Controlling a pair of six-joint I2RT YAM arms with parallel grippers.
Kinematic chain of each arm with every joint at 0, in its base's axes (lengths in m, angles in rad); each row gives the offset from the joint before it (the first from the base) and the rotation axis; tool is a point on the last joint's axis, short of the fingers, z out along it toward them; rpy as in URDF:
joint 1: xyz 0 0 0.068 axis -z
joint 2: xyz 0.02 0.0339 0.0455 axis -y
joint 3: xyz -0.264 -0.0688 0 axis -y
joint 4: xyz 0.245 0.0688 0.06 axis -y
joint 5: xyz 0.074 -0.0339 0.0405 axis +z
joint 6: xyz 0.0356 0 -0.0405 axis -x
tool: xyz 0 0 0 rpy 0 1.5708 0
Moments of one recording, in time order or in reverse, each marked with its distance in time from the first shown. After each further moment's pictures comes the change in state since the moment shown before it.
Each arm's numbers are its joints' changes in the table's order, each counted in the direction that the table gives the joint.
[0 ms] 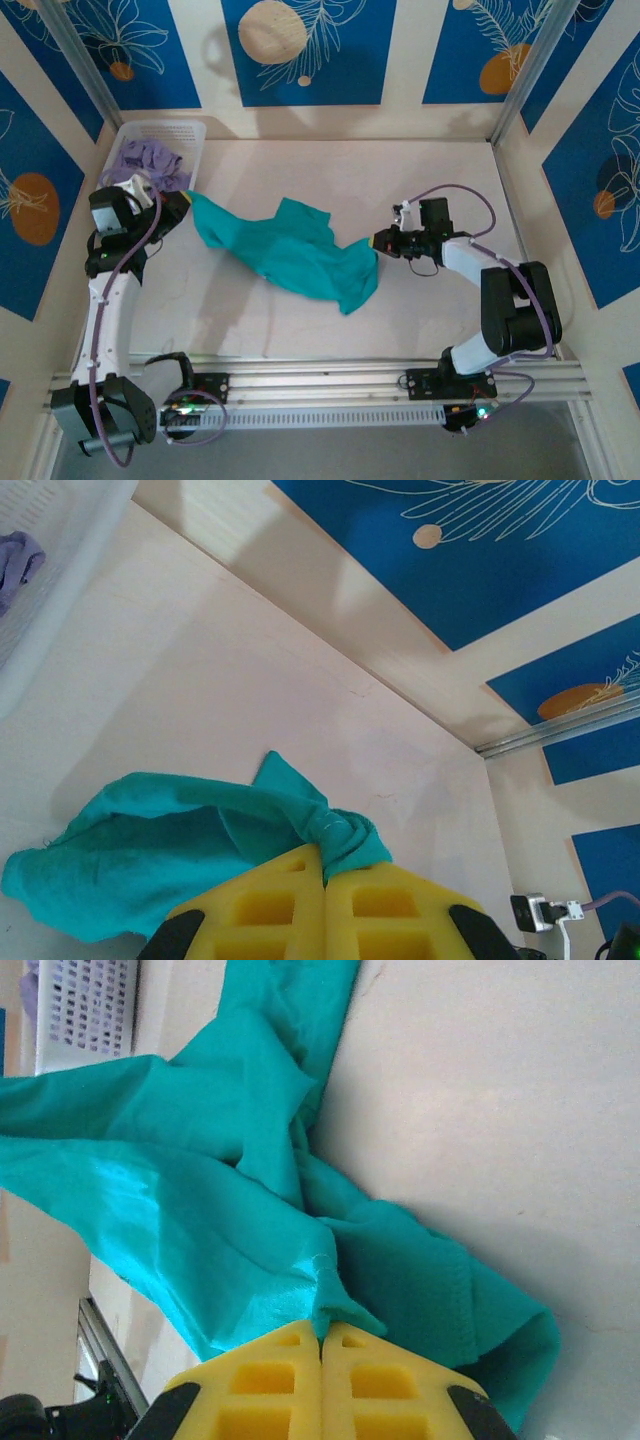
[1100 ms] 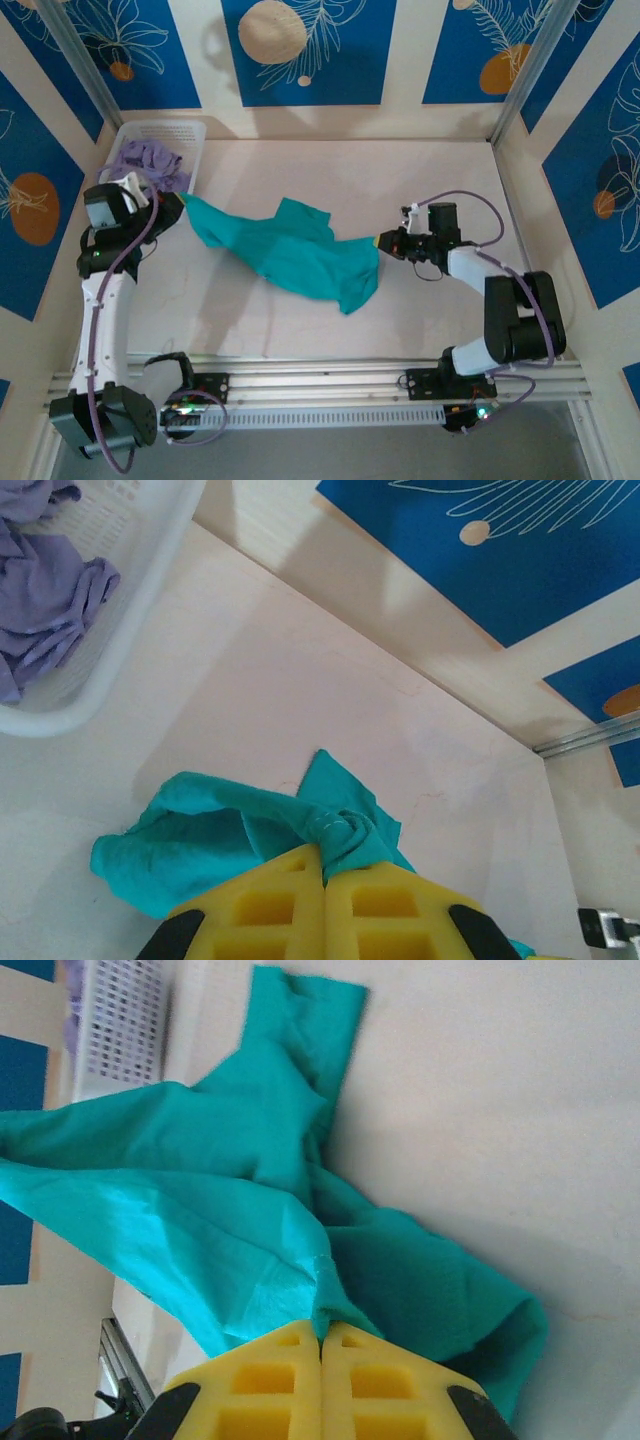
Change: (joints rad) left arm 0.000 0.014 0.100 -0.173 0.098 -0.104; right arm 0.041 0.090 -0.081 0.103 0.042 -0.056
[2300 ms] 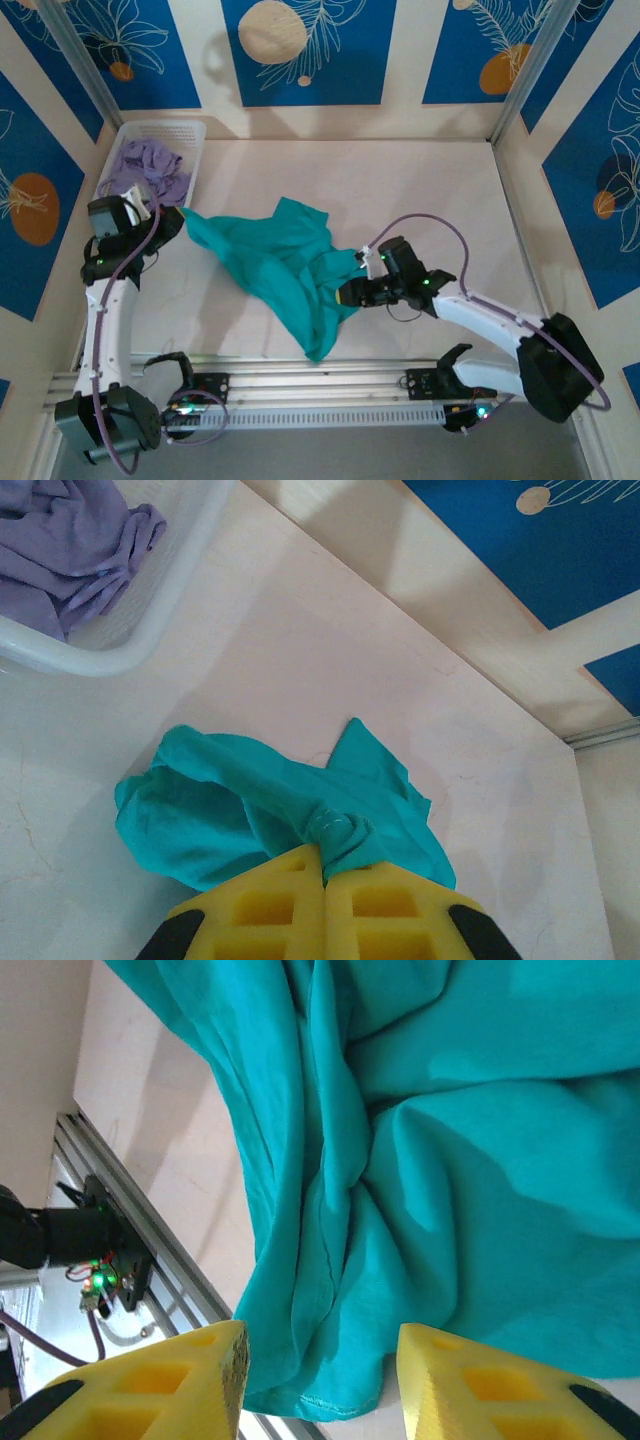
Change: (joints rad) left arm -0.033 0.032 -0.107 -0.014 -0.003 -0.020; right arm -0.556 0.243 -0.126 -0.193 -0.231 -0.056
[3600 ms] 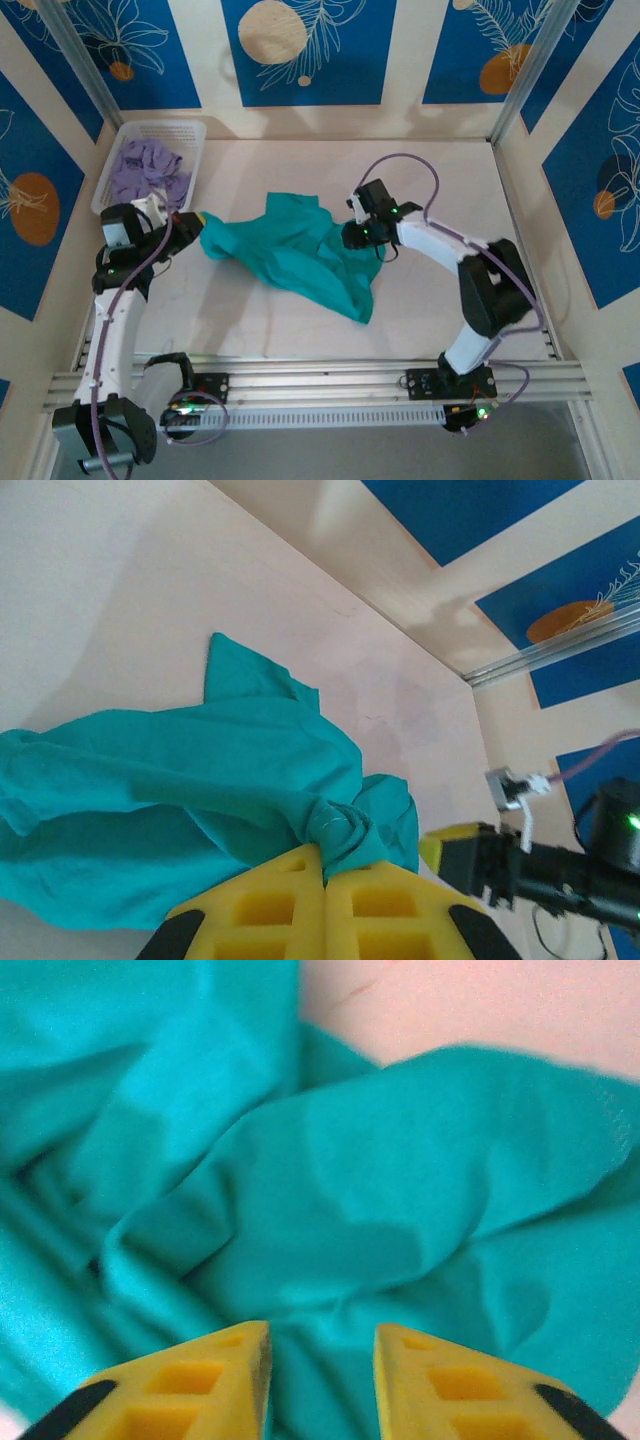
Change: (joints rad) left arm 0.083 0.053 -0.103 0.113 -0.173 0.075; right arm 0.143 -0.443 0.549 -0.302 -0.408 0.298
